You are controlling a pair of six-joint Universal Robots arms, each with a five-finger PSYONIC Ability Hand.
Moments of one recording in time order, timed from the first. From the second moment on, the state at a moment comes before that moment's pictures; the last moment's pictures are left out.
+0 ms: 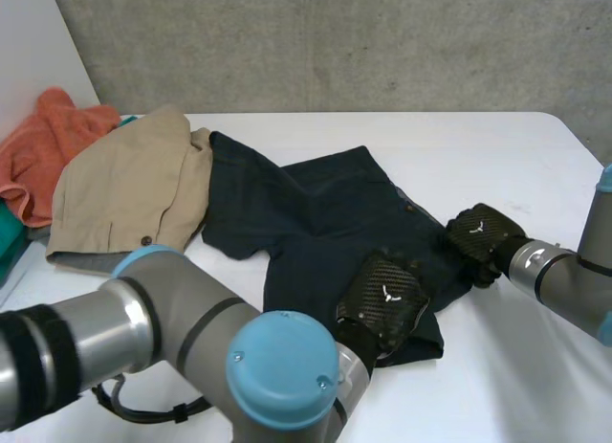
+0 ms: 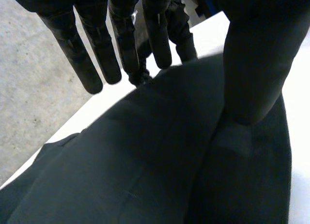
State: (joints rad) left arm 3.70 -2.25 -1.40 3.47 -1.64 3.52; right arm 1.70 -0.96 1.49 -0.01 1.16 2.25; left_hand 0.56 0.55 0.55 0.55 0.37; right_hand 0.69 0.71 0.71 0.71 0.52
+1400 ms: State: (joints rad) left arm 4.22 -2.24 -0.74 3.71 -1.56 3.83; right arm 1.96 -1.02 0.98 -0.62 1.58 2.34; left_hand 1.15 1.20 1.19 1.20 0.99; right_hand 1.11 1.18 1.19 1.20 1.02
